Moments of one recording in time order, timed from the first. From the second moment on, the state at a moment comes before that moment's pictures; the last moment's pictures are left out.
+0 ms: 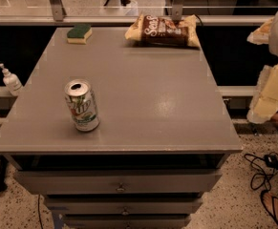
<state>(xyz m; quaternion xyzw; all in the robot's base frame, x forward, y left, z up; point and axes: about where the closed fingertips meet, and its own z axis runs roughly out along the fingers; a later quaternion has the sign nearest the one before) 0.439 -0.214 0.985 -0.60 0.78 -0.04 0.17</state>
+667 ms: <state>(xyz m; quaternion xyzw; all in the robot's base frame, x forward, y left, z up) 0.440 -0.214 0.986 -0.60 0.78 -0.04 0.18</state>
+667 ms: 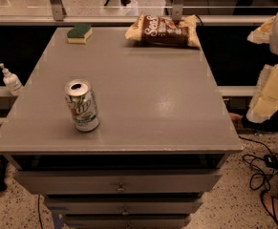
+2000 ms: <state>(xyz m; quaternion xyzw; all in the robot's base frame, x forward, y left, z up) 0.469 -0.086 0.950 -0.54 0.73 0.20 0.37</state>
